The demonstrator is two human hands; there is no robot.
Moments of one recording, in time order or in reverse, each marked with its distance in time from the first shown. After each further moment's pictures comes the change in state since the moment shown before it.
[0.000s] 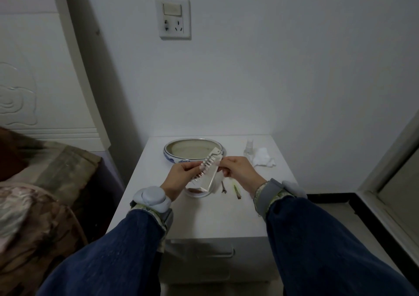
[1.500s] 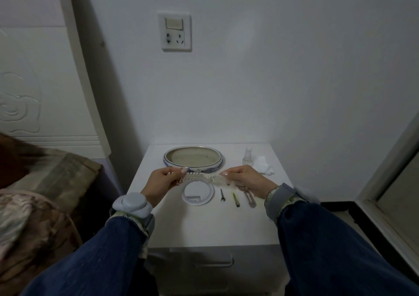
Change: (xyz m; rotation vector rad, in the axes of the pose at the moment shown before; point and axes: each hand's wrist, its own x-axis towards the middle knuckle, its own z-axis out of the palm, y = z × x) left_hand -0.009 0.012 -0.038 -0.102 0.096 -0.062; right_hand -0.008 -0.010 -0.025 -0.226 -0.141 0.070
